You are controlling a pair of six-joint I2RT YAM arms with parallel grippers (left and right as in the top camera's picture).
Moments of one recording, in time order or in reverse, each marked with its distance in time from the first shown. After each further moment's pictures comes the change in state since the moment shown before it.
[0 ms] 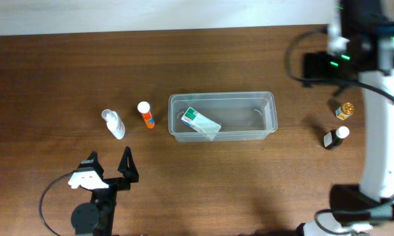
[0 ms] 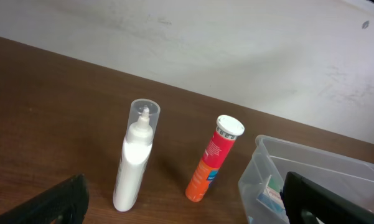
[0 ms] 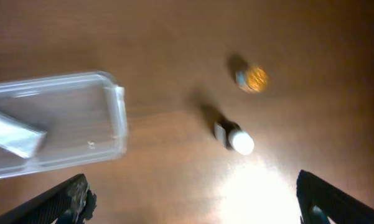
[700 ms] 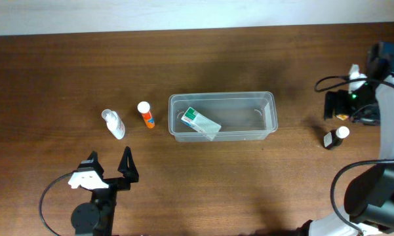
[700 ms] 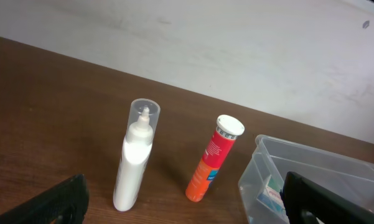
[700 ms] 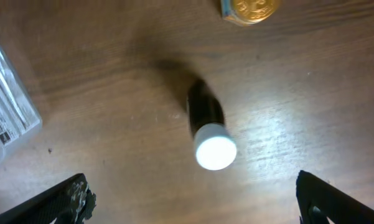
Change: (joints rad) left arm 0.000 0.000 0.000 0.000 0.000 0.000; right arm -0.333 0.015 -0.591 0.342 -0.126 -0.189
